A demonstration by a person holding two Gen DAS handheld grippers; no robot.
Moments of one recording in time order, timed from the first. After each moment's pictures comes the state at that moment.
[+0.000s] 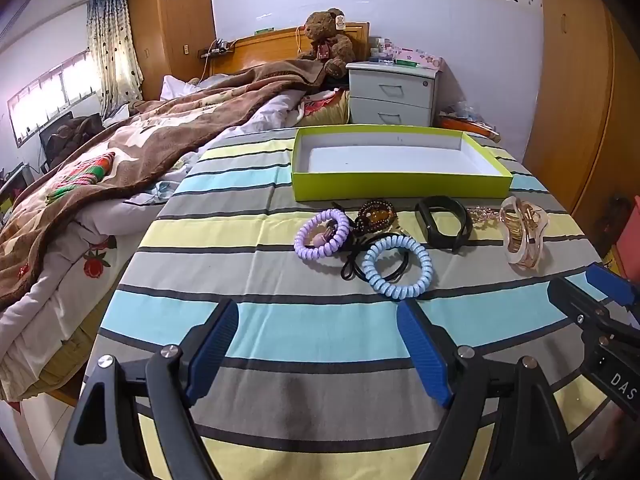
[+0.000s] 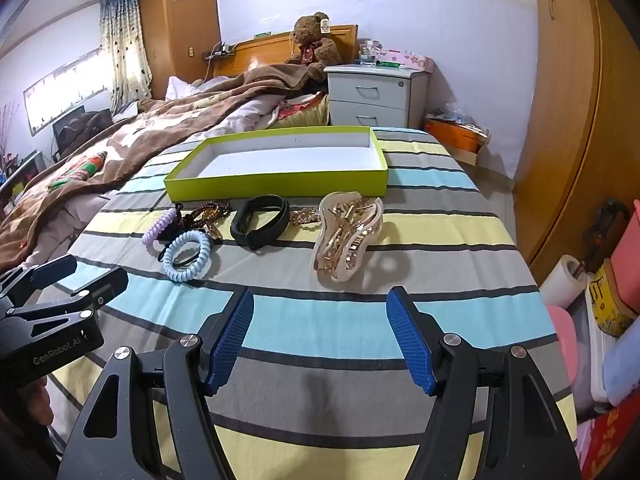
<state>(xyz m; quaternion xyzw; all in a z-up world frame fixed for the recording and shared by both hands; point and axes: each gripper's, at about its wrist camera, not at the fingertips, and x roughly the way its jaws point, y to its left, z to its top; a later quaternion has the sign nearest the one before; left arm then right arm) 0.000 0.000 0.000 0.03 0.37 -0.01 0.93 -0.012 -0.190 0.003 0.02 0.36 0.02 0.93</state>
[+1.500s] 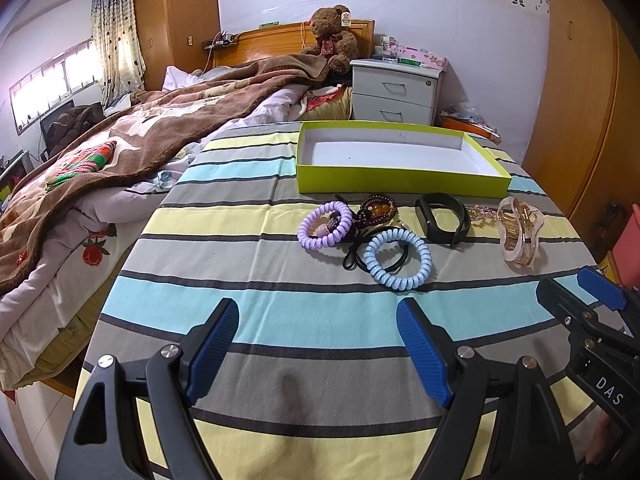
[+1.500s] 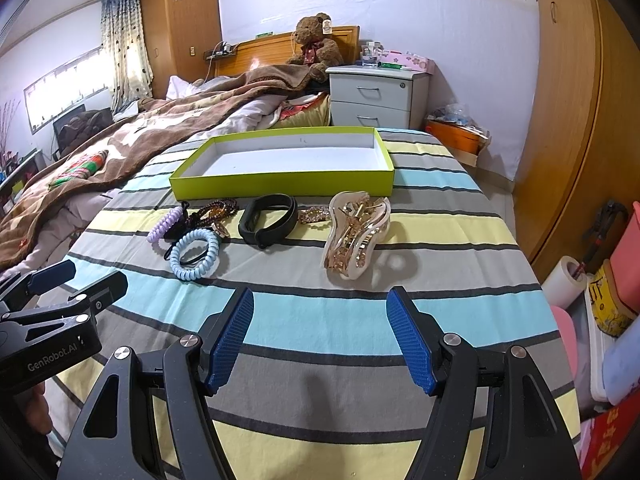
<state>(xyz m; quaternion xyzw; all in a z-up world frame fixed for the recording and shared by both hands) -0.008 0.006 0.000 0.01 0.38 -0.01 0.92 -0.015 -0.181 0.005 0.01 0.36 0.01 0.93</state>
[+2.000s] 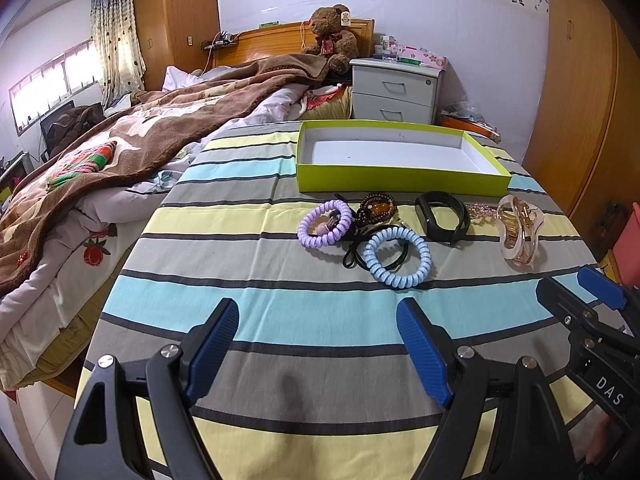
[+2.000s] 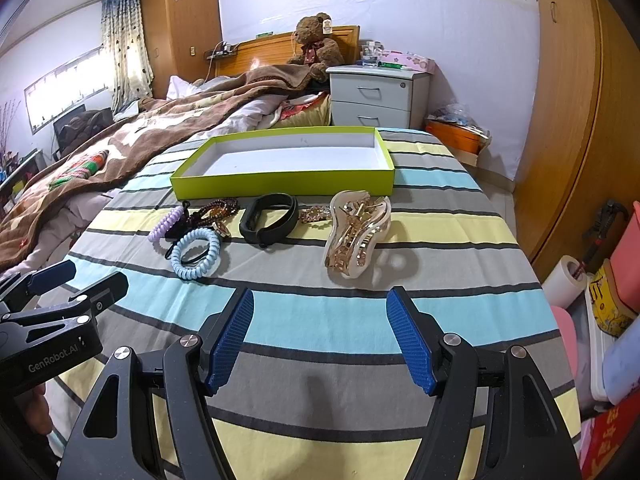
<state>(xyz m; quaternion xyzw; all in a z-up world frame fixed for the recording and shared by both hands) -0.008 0.005 0.000 0.02 0.38 -0.01 0.92 -0.016 -0.180 0.005 0.01 0.36 0.02 0.93</state>
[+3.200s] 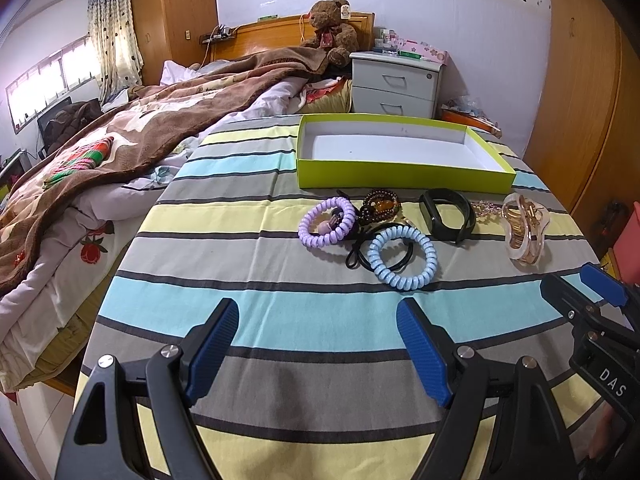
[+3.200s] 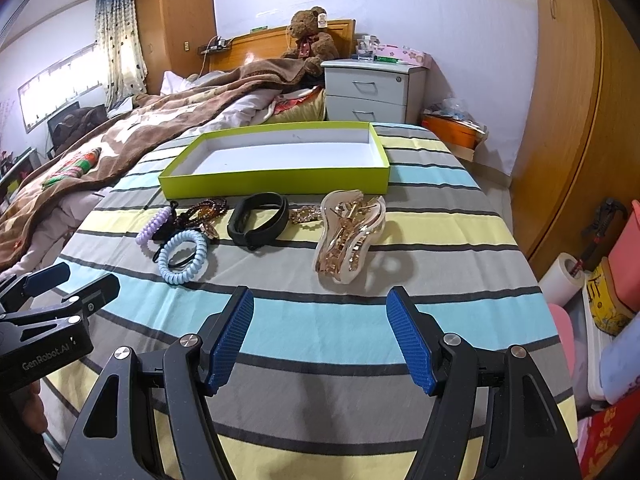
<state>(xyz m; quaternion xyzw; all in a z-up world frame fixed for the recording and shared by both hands) 0.004 0.006 -0.002 0.02 0.40 -0.01 0.92 -0.006 -0.187 0.004 0.01 0.37 0.01 0.93</state>
